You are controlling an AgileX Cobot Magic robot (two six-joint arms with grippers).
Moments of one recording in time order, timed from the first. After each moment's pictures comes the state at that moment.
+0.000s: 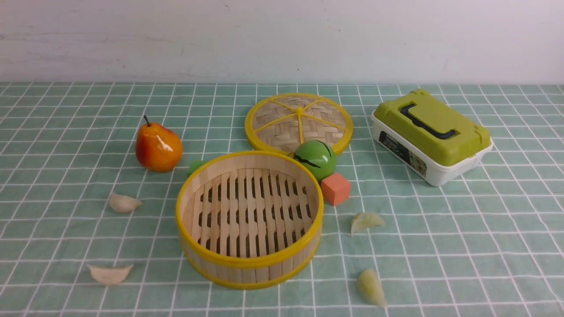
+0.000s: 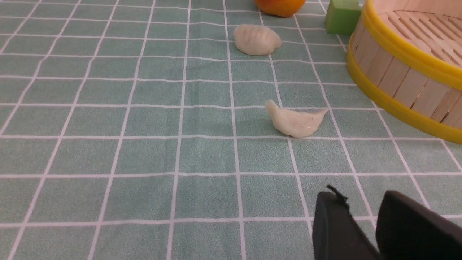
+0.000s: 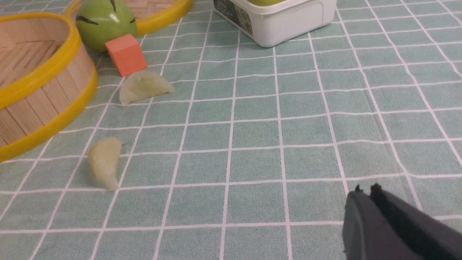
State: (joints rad) right arm 0.06 -0.01 0.02 0.11 0.39 0.07; left arm -0.06 -0.01 0.03 -0.03 0.40 -0.06
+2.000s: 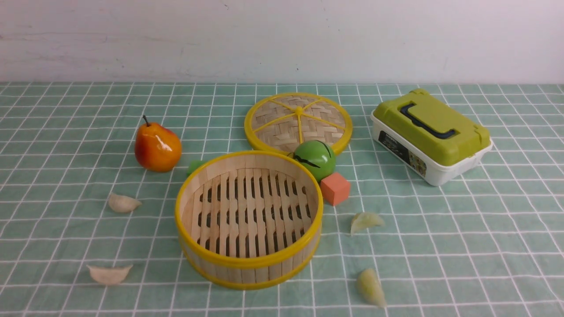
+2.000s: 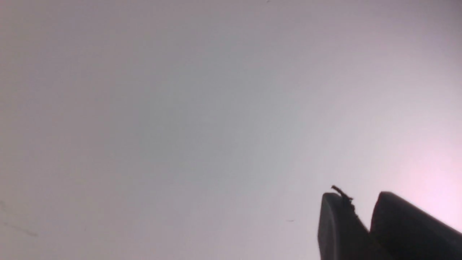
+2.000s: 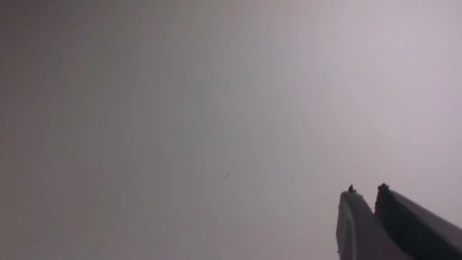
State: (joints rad) right arm 0.06 -0.01 -0.10 0.01 -0.45 0.35; left arm -0.06 0.01 -0.20 0.02 -0.44 -0.46
